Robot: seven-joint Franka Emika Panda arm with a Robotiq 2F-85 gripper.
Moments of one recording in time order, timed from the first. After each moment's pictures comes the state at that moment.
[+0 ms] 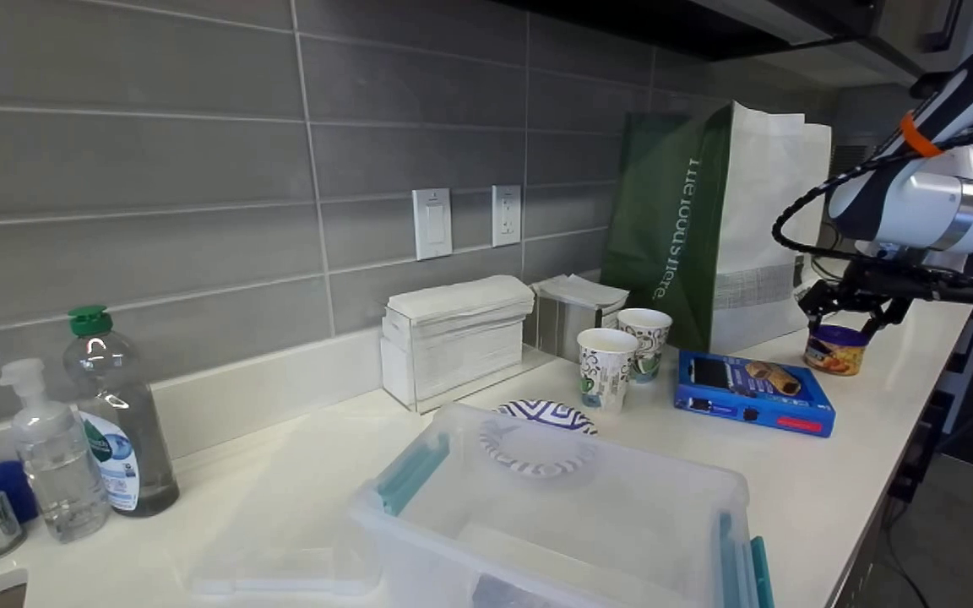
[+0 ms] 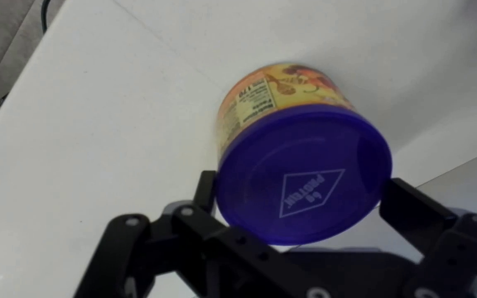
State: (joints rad) arm -0.41 0.16 -0.50 -2.39 0.38 2.79 -0.27
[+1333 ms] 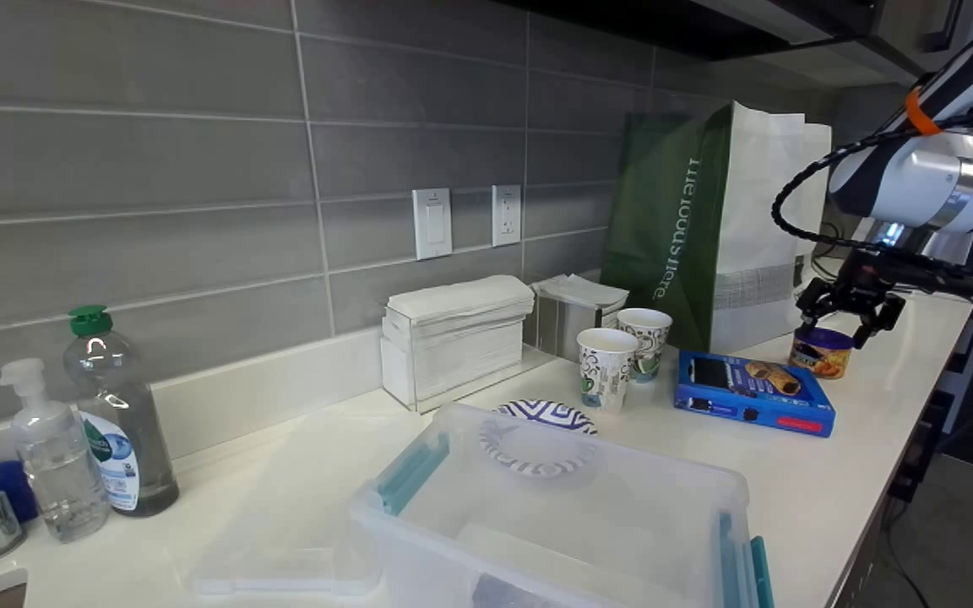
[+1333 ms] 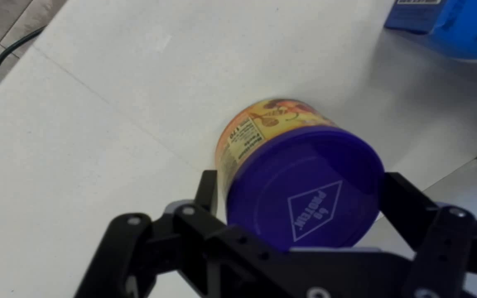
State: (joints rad) arm -0.49 0.14 -0.44 -2.32 0.44 2.51 -0.33
